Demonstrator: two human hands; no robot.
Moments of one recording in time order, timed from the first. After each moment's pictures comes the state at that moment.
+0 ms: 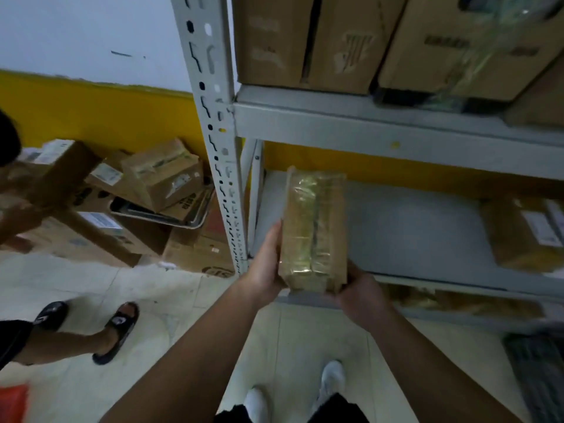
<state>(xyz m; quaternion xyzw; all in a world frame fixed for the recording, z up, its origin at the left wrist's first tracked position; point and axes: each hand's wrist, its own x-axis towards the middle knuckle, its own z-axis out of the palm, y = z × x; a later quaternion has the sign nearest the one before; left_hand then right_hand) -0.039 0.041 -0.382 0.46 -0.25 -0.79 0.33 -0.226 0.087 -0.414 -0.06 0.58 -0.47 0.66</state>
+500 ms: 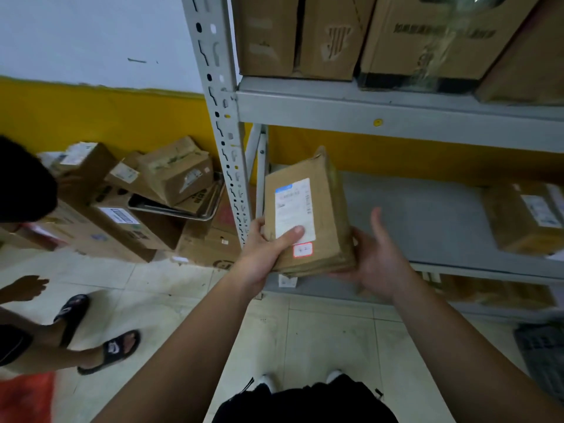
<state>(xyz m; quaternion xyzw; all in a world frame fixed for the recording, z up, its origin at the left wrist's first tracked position) -0.017 0.094 -0.356 0.52 -0.32 -0.69 0.40 -0.244 0.117 -0.348 -0.18 0.48 -0.43 0.74</state>
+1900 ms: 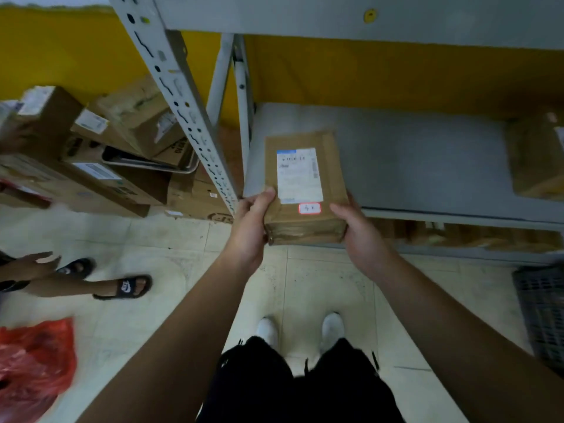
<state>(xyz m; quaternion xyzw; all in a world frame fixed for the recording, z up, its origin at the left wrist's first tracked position) -0.062 0.096 -0.427 0.58 -0.24 -0.67 0.39 -0.264 0.126 -0.434 -0.34 0.54 -0.44 0.63</state>
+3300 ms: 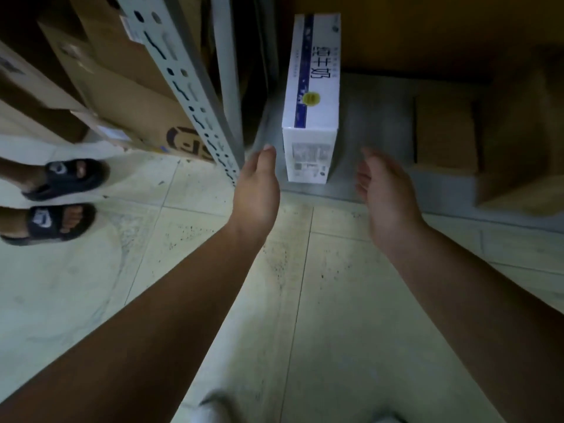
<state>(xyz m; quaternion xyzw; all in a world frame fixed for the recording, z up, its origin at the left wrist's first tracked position) -0.067 0.033 -1.016 0.70 -0.36 -0.49 0.39 -0.235 0.034 -1.029 -0.26 0.68 -0.44 0.52</state>
